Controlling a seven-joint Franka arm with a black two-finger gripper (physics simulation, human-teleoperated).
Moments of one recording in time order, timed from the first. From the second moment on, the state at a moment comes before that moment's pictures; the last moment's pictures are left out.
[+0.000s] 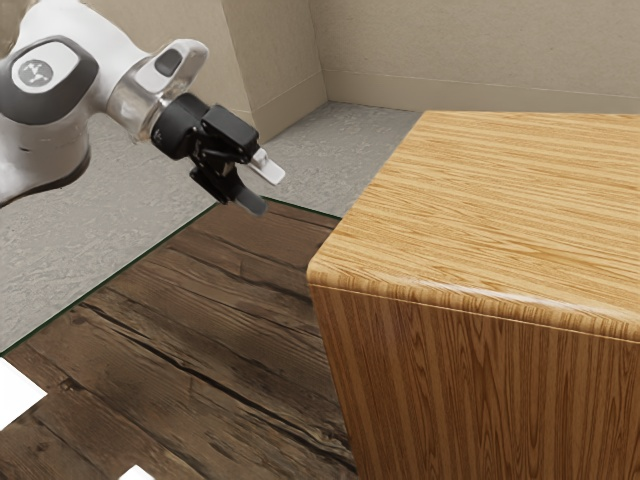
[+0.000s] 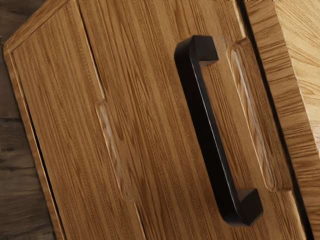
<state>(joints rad) -1.55 -0.49 1.48 -1.56 -0.36 1.75 0.05</state>
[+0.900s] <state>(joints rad) -1.64 -0.54 1.43 -1.68 -0.19 1.93 -0.21</state>
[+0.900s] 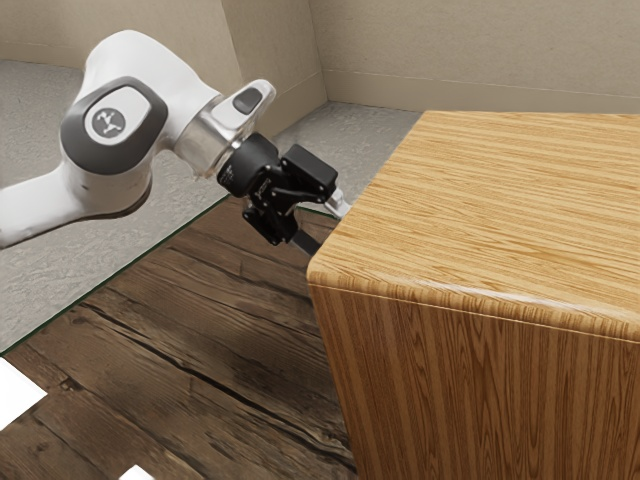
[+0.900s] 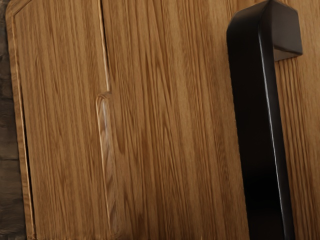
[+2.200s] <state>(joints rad) -1.37 -0.72 1.41 -1.69 -0.11 1.85 -0.29</state>
